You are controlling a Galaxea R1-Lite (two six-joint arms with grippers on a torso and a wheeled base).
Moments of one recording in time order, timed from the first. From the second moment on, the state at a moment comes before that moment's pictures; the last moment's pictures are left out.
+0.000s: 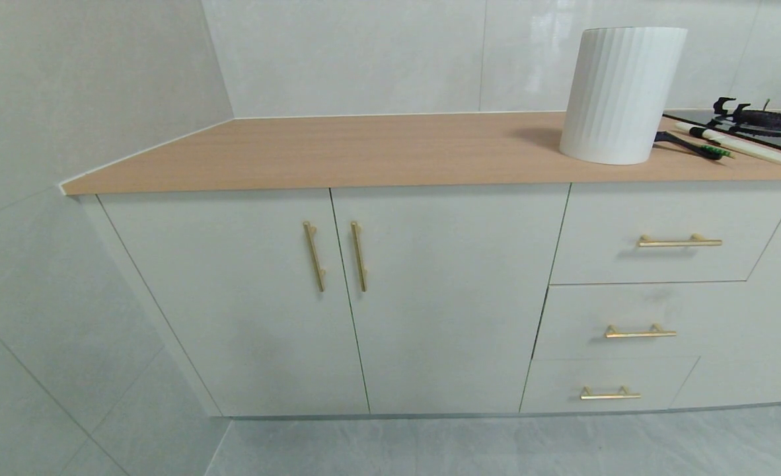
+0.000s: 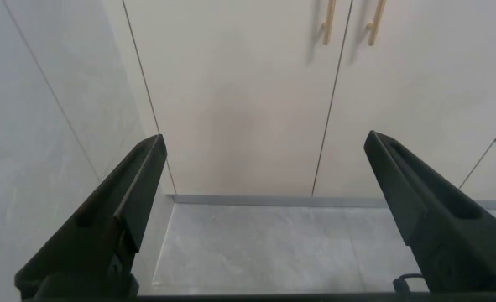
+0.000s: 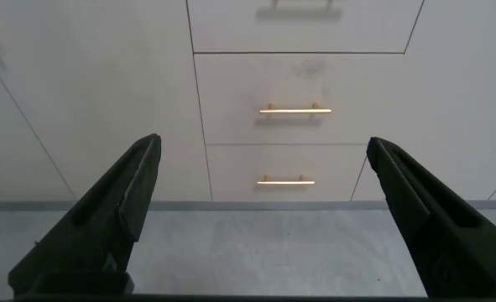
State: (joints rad) left arm 0.00 0.00 0.00 0.00 0.03 0.00; right arm 0.00 0.00 0.00 -0.01 -0.01 0.01
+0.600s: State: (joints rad) left arm 0.00 0.00 0.00 0.00 0.03 0.00; right arm 0.00 0.00 0.00 -0.01 -0.01 0.02
